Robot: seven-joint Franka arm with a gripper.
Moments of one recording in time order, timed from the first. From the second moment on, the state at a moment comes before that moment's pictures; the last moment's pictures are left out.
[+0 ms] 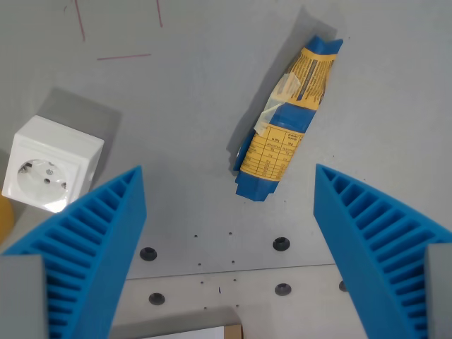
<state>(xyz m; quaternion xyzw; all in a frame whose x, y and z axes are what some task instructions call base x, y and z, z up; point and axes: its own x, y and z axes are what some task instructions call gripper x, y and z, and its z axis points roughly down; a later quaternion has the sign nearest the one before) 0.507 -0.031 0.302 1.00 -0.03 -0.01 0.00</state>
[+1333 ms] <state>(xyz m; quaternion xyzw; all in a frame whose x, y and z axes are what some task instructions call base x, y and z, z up) 0.488 -0.069 0.243 1.00 -0.09 -0.01 0.00</state>
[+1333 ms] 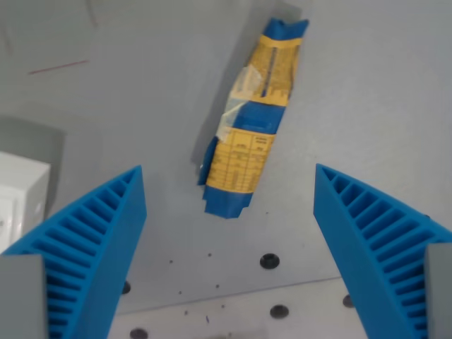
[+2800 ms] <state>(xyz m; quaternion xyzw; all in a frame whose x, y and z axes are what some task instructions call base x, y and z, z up) 0.471 -0.112 0.155 0.99 -0.17 0.01 0.00</state>
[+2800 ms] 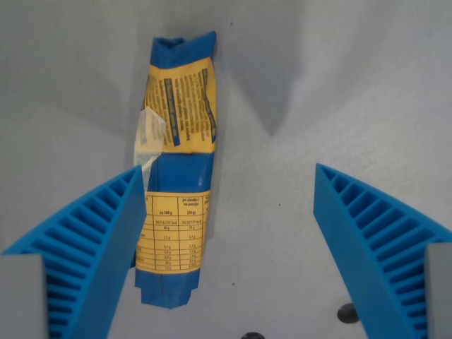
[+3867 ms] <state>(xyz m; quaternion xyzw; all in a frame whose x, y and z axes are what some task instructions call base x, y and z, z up) 0.472 -0.109 0.121 0.99 -0.17 0.01 0.00</state>
